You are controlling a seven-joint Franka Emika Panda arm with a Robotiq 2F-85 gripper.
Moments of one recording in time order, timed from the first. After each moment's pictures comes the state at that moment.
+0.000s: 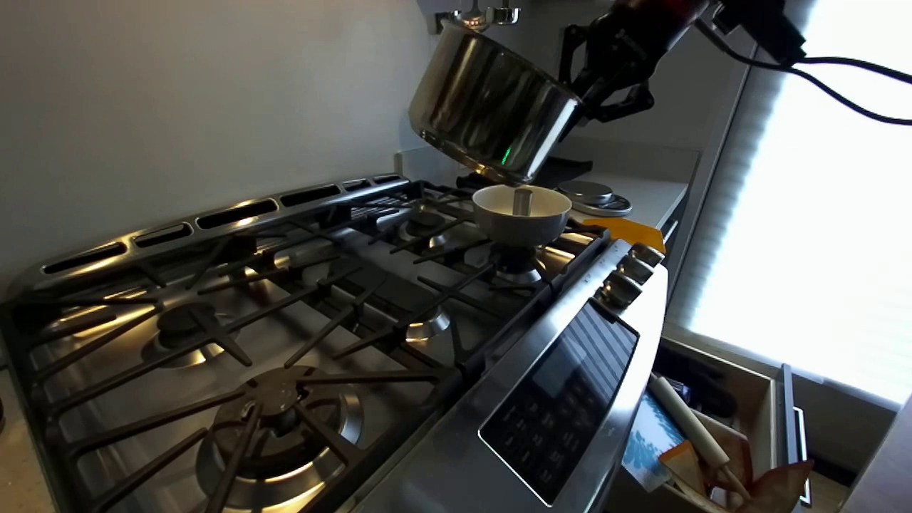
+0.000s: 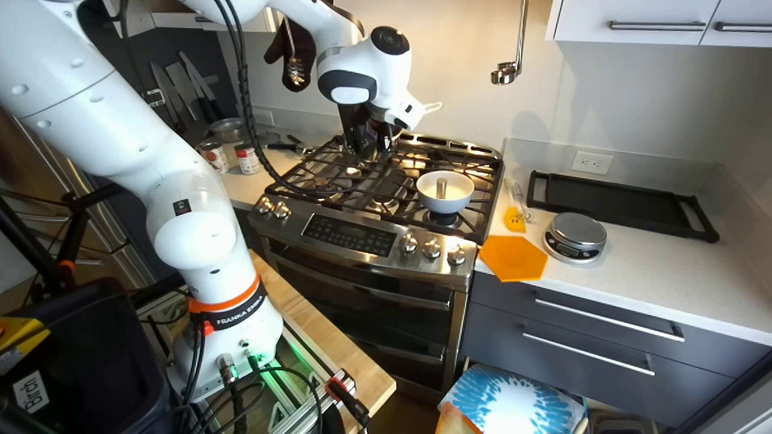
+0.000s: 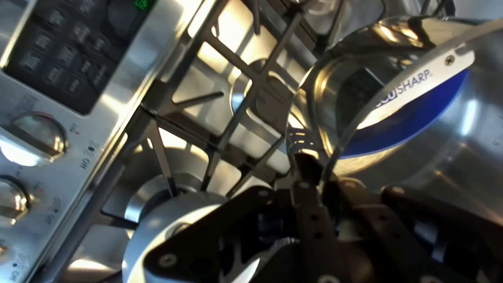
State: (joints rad) arm -0.24 -0.36 0.22 -2.60 0.88 2.40 -0.15
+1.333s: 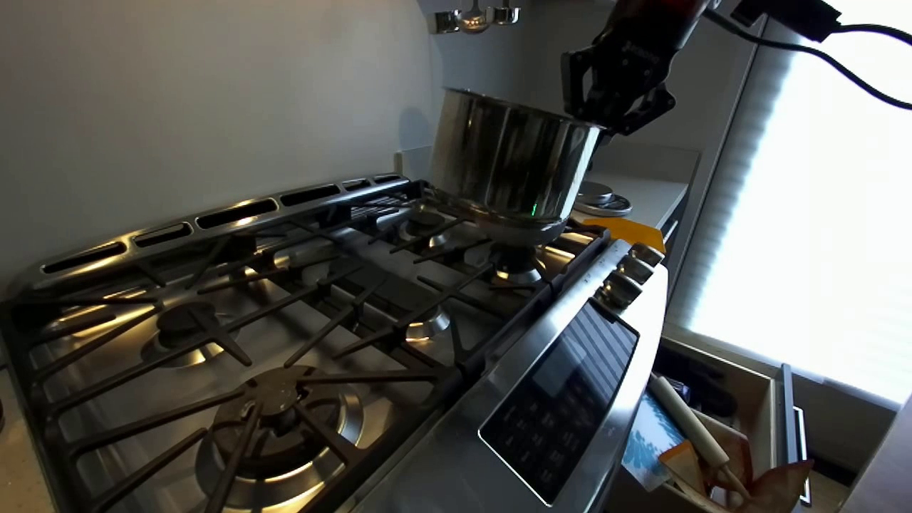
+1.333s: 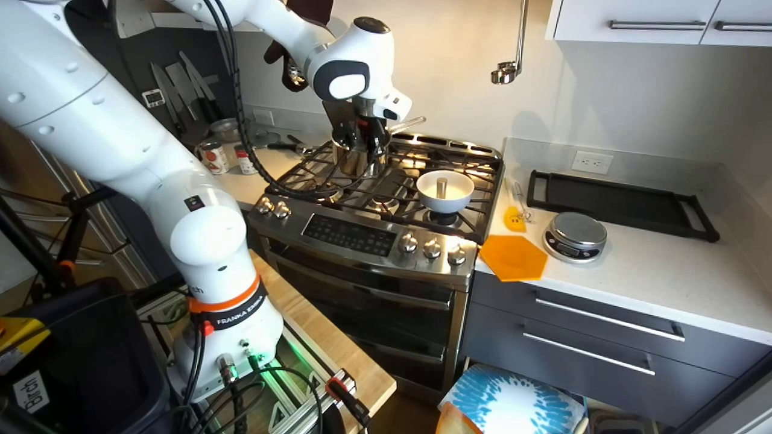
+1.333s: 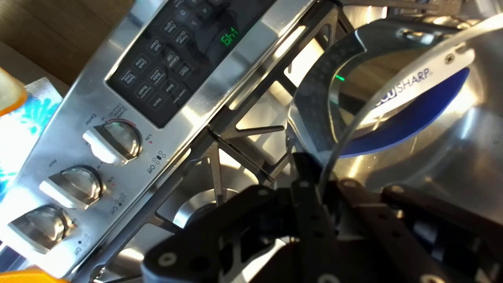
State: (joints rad) arm -0.09 -0.37 0.14 -2.62 0.47 2.40 0.11
